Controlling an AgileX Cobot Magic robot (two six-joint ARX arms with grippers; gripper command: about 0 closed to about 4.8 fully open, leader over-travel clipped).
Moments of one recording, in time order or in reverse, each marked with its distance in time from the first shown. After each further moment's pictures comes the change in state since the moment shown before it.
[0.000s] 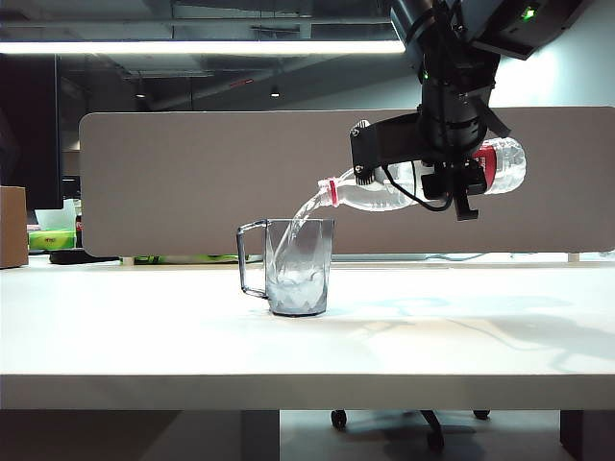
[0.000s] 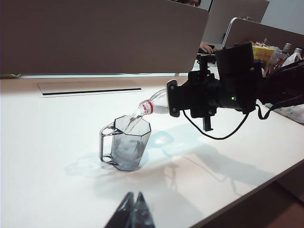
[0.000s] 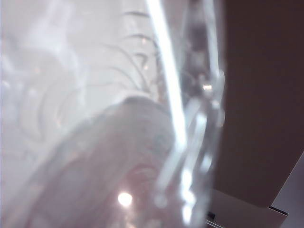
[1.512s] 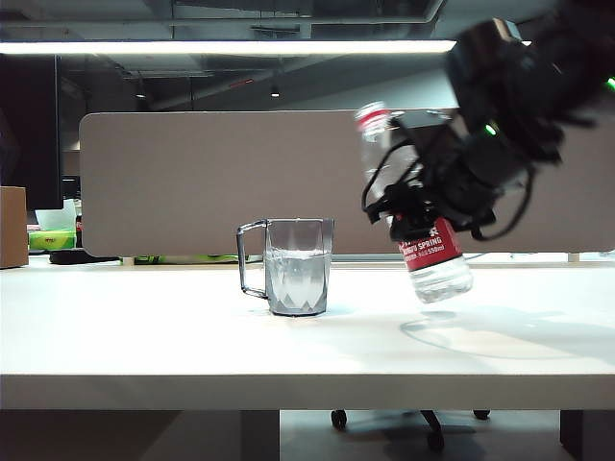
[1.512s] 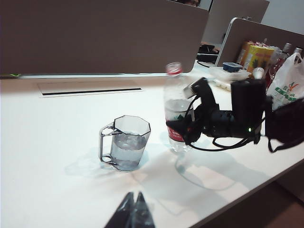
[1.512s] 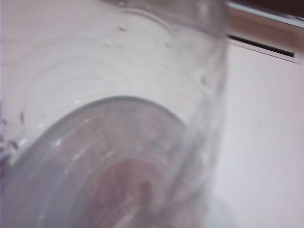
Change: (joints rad) left arm 0.000 0.000 0.000 0.000 0.000 0.000; right arm -0.071 0.007 -0.326 0.462 -0.497 1.306
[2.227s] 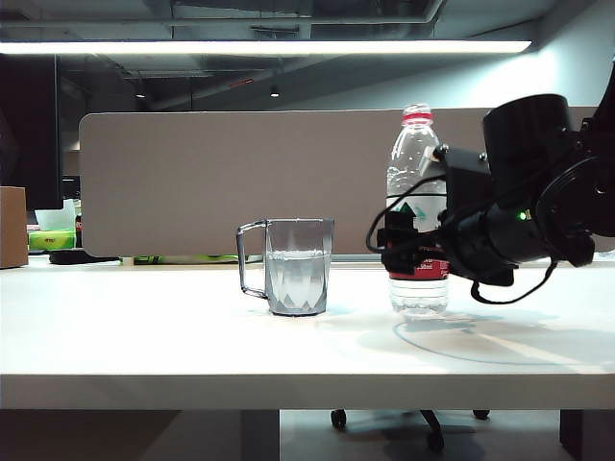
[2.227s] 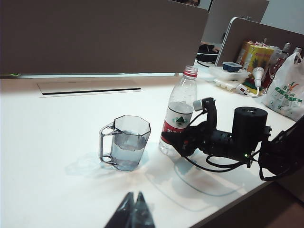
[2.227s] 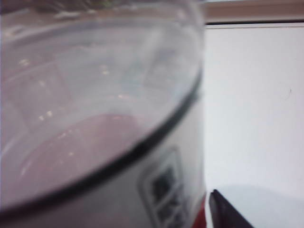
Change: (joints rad) left arm 0.000 0.000 0.000 0.000 0.000 0.000; right arm -0.034 0.199 -0.122 0.460 -0.088 0.225
